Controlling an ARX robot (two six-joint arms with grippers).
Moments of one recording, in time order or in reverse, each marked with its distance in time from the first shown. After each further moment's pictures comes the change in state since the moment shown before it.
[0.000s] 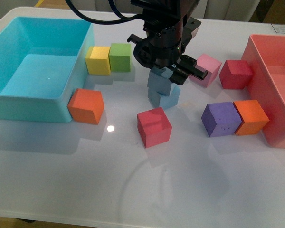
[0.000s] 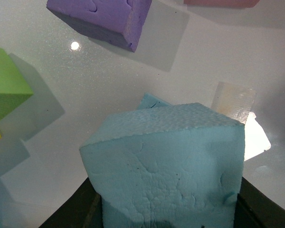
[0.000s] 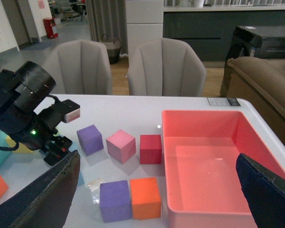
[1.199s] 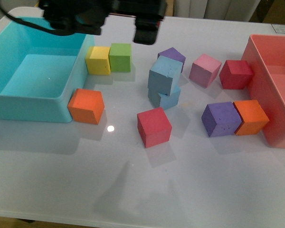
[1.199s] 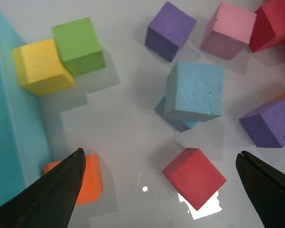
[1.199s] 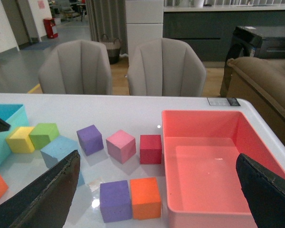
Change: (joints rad) left arm 0.132 -0.704 -0.851 0.415 0.089 -0.210; right arm 0.000 0.000 0.000 0.000 0.000 0.000
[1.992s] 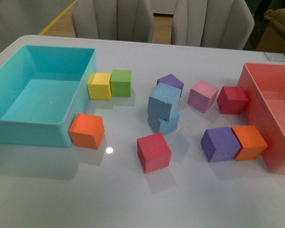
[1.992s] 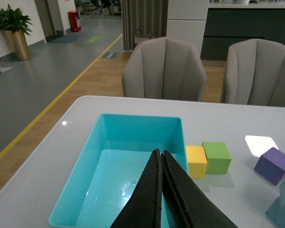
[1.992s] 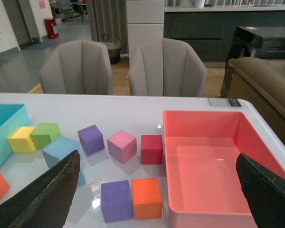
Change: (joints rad) left arm 0.297 -0.695 -1.034 1.114 -0.174 0.103; right arm 0.000 0.000 0.000 0.000 -0.002 0.000
